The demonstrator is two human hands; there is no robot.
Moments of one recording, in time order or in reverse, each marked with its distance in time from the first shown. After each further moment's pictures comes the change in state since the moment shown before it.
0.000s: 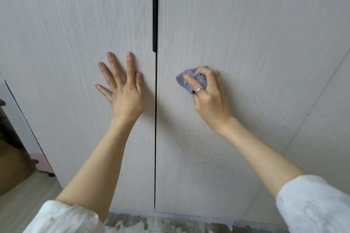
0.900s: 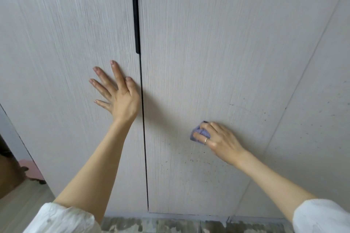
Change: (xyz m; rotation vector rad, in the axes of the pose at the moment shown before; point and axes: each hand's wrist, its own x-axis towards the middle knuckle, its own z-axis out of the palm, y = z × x) left_hand -0.014 0.020 0.015 -0.218 -0.009 -0.186; right_hand -0.128 0.034 -0.041 -0.134 -0.418 -0.233
